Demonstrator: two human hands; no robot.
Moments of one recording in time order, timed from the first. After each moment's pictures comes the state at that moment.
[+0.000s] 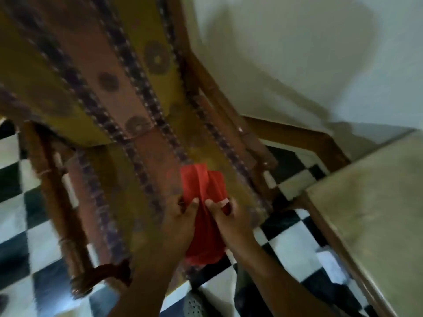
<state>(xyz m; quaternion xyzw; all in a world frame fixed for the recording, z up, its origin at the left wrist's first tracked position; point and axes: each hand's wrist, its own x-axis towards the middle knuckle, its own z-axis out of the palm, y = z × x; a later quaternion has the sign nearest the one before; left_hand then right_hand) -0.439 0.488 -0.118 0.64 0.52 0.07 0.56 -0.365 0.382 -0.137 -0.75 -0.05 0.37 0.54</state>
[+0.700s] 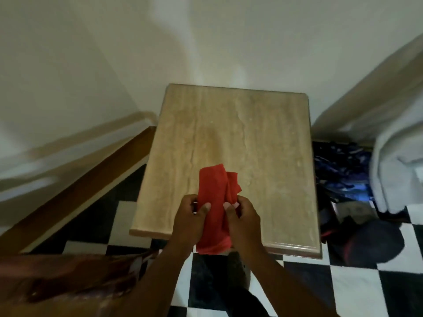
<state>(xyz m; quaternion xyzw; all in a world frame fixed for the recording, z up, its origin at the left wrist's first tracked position) -0.167 0.068 -0.189 0.81 0.11 -0.29 0.51 -0.226 -0.051 -0.196 -0.72 0.37 0.01 0.58</state>
